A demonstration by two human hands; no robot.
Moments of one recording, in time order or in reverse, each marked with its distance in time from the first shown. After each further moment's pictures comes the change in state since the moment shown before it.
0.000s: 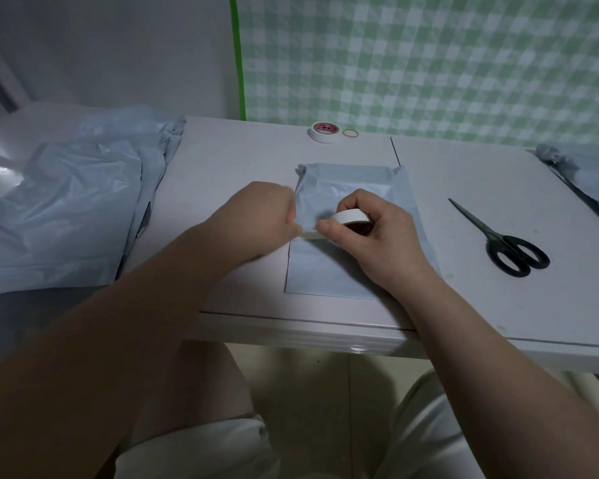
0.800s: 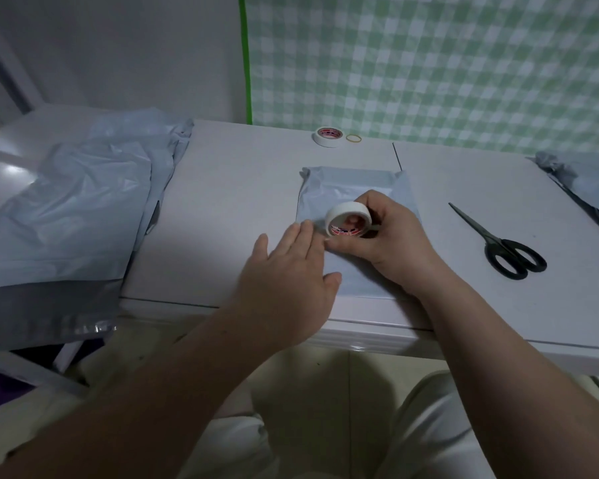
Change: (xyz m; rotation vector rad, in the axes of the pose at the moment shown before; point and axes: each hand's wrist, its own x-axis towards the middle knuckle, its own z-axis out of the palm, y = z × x) left_hand -0.068 0.041 0.048 0.278 0.045 0.057; right_hand 0.004 0.002 -0.013 -0.087 -0.103 0.046
